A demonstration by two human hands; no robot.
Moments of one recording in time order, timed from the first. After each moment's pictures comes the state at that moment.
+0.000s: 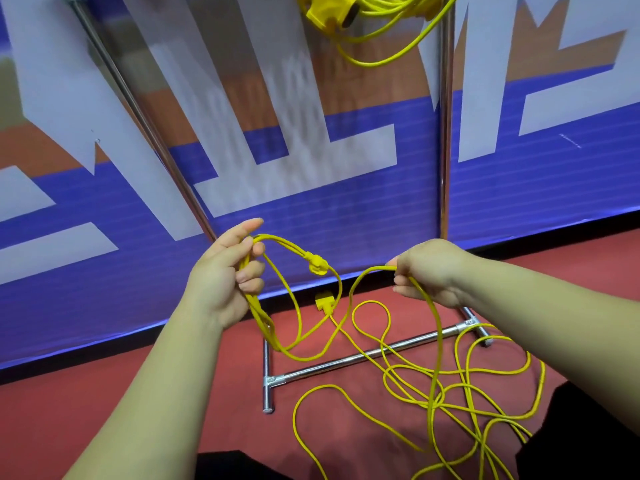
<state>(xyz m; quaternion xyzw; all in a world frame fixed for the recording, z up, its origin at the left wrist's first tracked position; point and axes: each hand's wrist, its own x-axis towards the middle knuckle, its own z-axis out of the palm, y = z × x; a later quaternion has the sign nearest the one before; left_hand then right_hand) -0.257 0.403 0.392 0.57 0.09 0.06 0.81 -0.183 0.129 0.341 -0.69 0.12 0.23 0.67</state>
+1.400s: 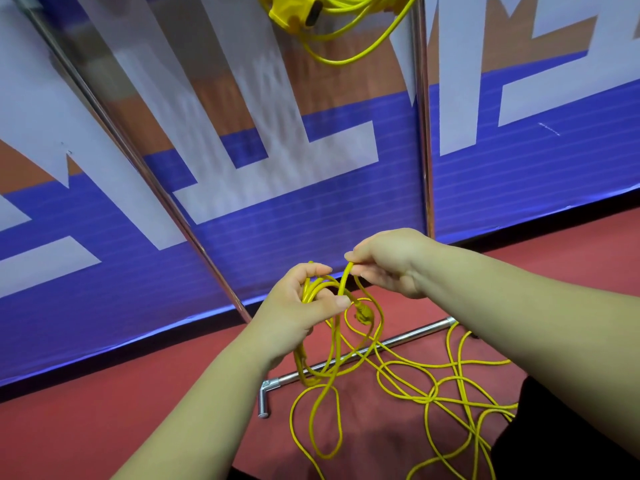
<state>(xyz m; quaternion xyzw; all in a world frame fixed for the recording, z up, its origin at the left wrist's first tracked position) -0.267 0.321 0.349 0.79 0.02 -0.07 0.61 -0.185 0.146 0.366 -0.63 0.13 0.27 0.71</state>
